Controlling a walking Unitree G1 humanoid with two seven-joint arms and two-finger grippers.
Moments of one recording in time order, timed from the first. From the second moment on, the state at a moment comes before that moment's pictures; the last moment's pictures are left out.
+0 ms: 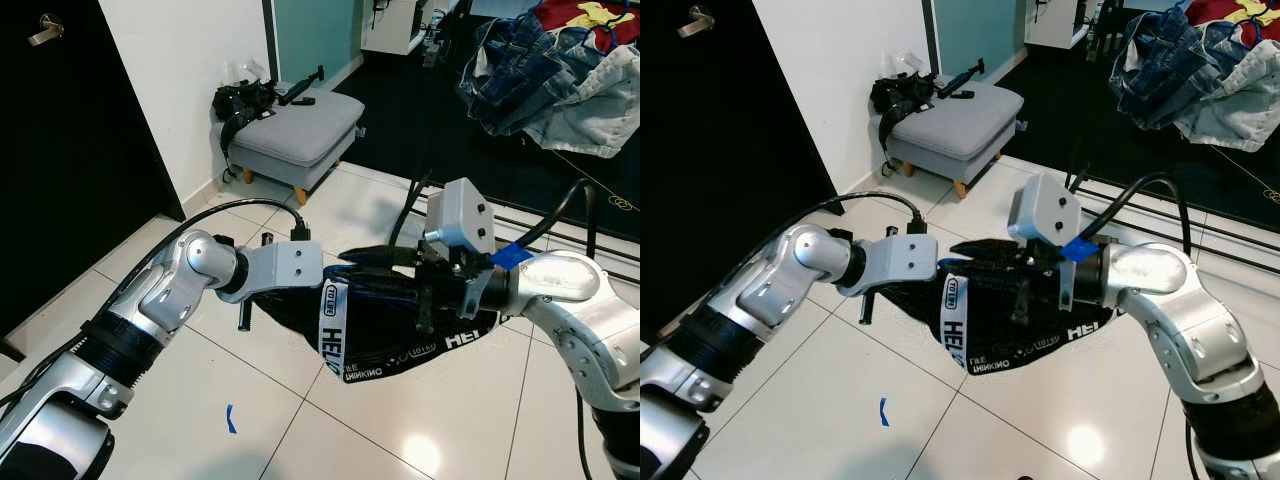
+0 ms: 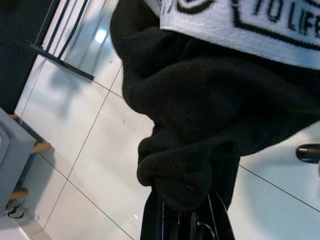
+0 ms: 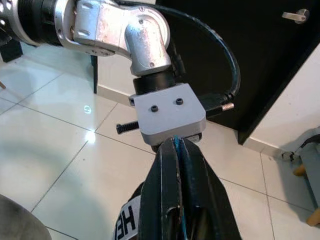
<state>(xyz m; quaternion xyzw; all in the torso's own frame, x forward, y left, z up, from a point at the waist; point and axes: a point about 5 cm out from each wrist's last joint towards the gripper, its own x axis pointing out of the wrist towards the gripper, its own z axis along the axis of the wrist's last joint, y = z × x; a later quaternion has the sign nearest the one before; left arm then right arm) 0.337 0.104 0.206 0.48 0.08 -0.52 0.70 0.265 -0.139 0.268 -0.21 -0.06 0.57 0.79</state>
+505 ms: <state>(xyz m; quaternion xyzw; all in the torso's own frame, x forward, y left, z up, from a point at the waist) 0.336 0.102 0.209 0.48 0.07 -0.52 0.70 0.266 -0.139 0.262 -0.21 -0.04 0.57 0.80</state>
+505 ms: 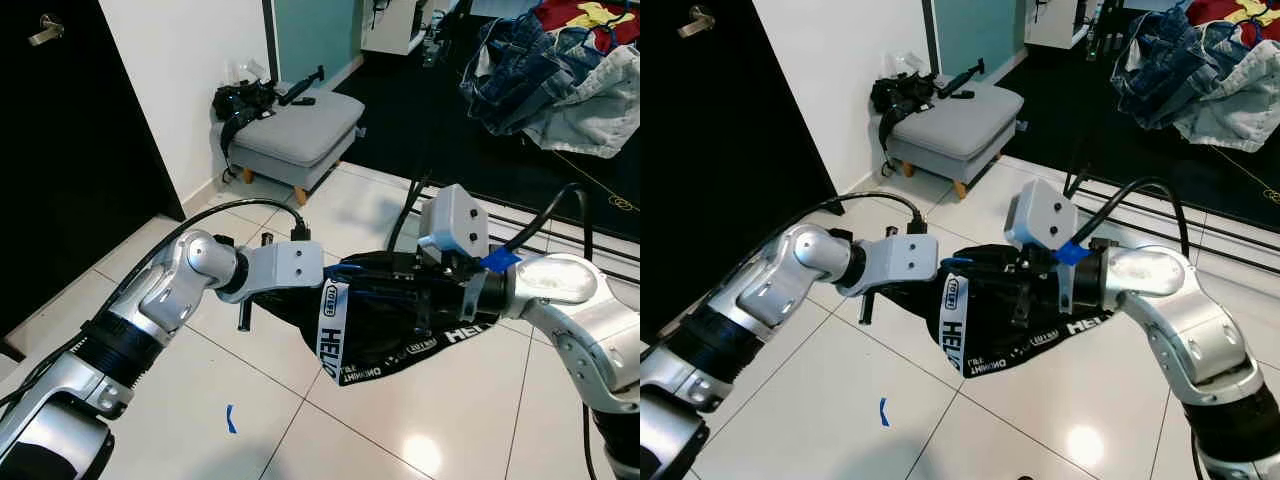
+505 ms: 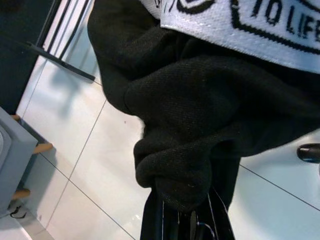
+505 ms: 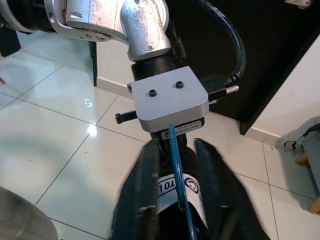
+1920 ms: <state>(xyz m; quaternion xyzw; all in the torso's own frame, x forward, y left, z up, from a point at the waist) 0.334 0.102 0.215 0.44 0.07 -0.54 0.71 0.269 -0.137 0.267 -0.18 -0.07 0.55 0.81</state>
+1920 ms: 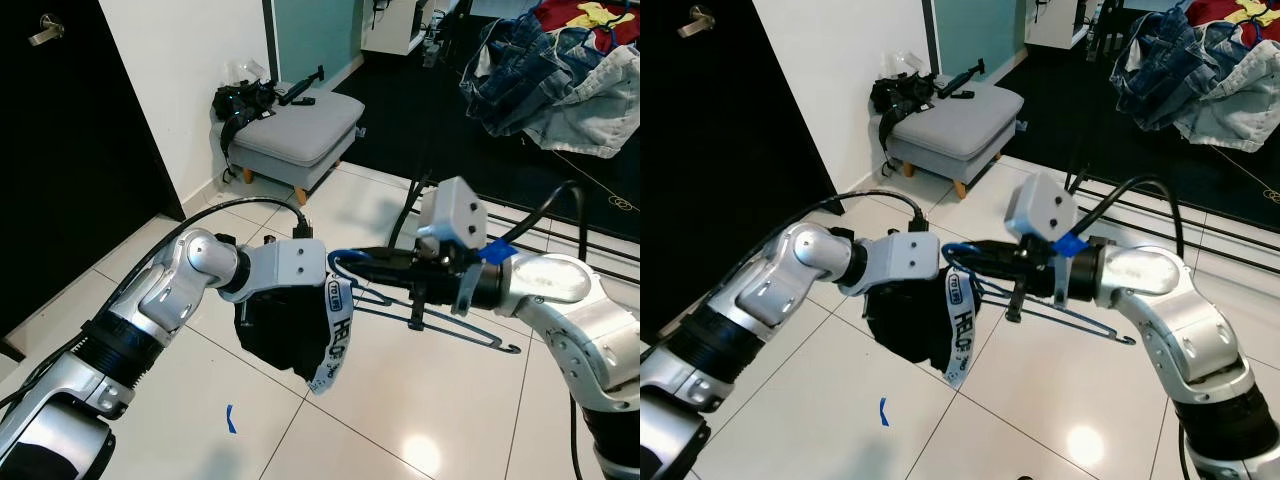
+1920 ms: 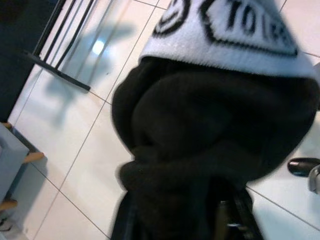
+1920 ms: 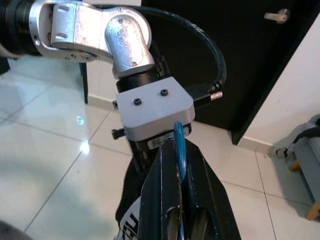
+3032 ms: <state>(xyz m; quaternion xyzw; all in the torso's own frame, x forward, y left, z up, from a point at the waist) 0.334 0.209 0.271 0.11 -0.09 -0.50 0.86 0.253 -0.198 0.318 -0.12 -0.18 0.48 0.85</state>
